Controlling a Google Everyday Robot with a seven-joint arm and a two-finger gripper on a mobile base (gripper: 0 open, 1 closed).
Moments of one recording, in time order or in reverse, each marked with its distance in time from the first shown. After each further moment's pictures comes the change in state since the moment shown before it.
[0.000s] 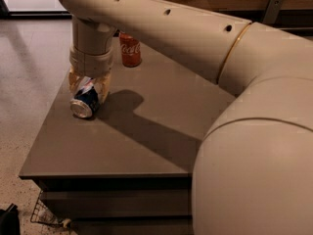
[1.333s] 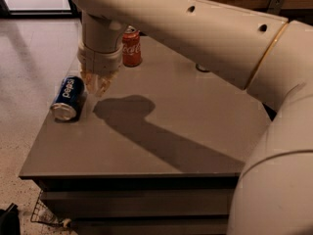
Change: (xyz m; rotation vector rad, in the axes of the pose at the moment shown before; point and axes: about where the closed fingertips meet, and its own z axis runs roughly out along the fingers) arm 0.000 -0.017 -0.024 -0.044 -0.071 -0.016
